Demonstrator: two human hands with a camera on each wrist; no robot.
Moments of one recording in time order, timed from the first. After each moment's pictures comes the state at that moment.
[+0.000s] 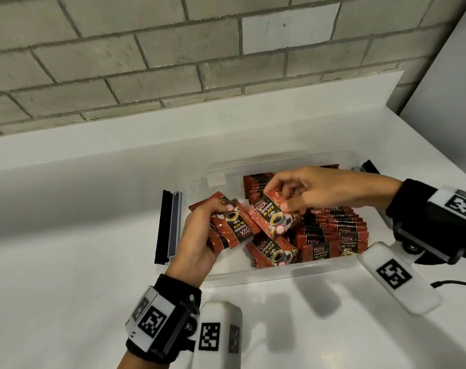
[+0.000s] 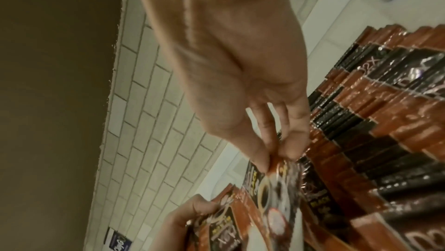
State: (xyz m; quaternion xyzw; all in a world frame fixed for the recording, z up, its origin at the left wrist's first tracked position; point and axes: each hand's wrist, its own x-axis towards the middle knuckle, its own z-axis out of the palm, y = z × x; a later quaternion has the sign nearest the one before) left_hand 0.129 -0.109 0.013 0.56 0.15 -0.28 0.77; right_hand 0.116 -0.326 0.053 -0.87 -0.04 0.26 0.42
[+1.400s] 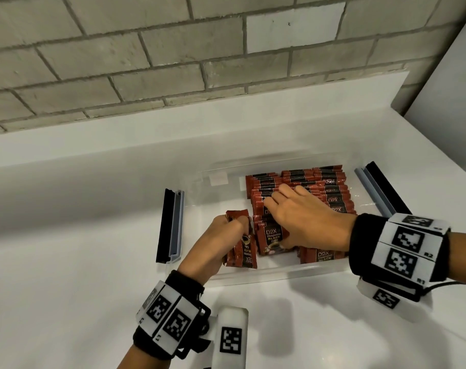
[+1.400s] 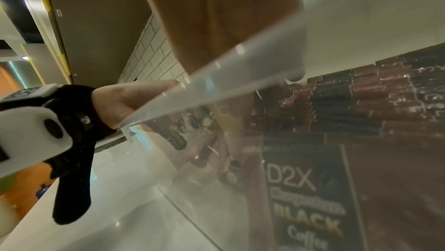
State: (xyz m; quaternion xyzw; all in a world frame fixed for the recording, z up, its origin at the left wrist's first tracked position) left_hand 0.124 -0.122 0.009 0.76 0.05 -0.37 0.54; right_hand 0.099 -0.282 0.021 -0.97 -0.18 0.14 -0.07
